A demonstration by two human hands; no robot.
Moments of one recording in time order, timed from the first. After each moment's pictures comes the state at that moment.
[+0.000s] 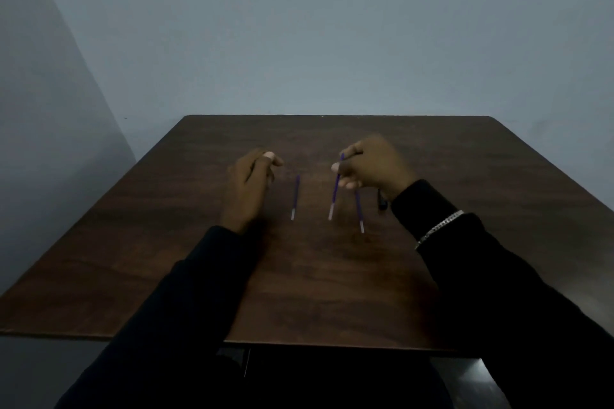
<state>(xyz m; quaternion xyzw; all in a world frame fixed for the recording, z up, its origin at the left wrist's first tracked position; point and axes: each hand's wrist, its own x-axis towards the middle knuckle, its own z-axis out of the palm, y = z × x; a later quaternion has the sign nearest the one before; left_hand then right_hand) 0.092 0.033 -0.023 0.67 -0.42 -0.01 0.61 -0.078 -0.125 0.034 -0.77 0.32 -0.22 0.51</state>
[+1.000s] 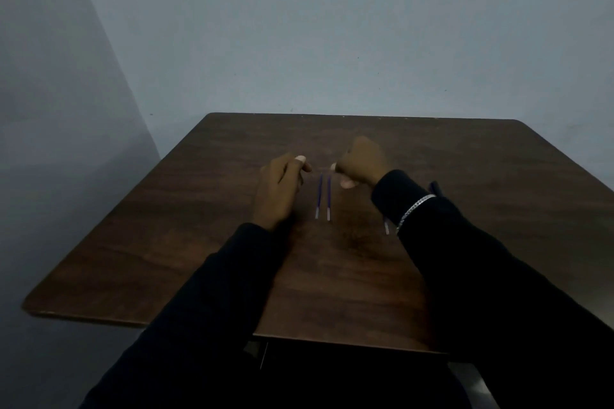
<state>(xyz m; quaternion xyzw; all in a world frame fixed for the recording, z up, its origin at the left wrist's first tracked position) 0.085 0.033 -0.028 0.70 -0.41 -0.04 0.59 -0.014 -0.114 0.034 -0.83 0.39 -0.14 0.36</state>
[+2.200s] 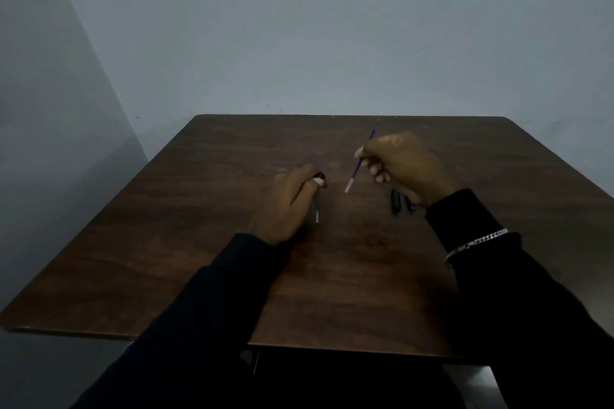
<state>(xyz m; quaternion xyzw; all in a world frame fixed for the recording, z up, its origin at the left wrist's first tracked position) 0.045 0.038 -0.009 0.67 -0.57 0.01 0.47 -0.094 -0.133 0.037 -0.73 0.27 -0.28 0.57</state>
